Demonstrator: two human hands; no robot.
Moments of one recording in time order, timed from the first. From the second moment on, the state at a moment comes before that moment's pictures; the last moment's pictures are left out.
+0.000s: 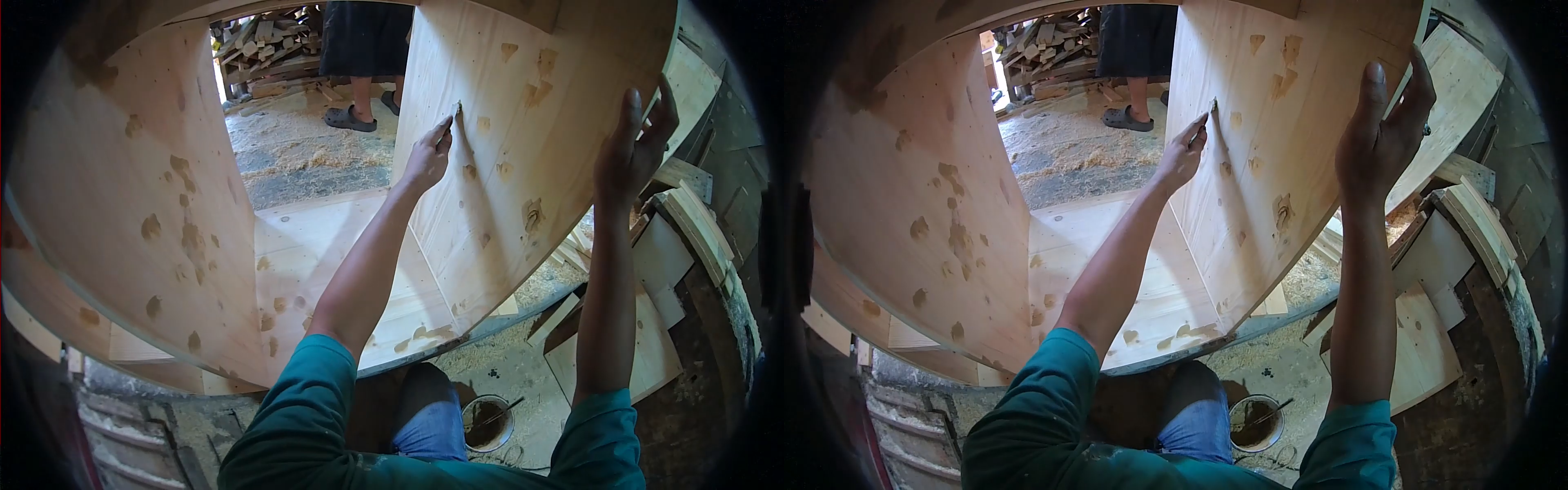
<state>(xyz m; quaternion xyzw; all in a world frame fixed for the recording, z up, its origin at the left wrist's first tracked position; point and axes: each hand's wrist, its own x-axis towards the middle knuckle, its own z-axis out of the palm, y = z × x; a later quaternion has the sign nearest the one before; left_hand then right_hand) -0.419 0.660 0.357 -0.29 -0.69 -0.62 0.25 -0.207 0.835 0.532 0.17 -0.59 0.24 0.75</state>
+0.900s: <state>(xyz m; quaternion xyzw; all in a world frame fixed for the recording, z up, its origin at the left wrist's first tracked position) -0.385 0.624 0.356 -0.36 -0.78 -0.46 0.25 -0.196 0.821 0.531 0.15 -0.61 0.29 0.72</state>
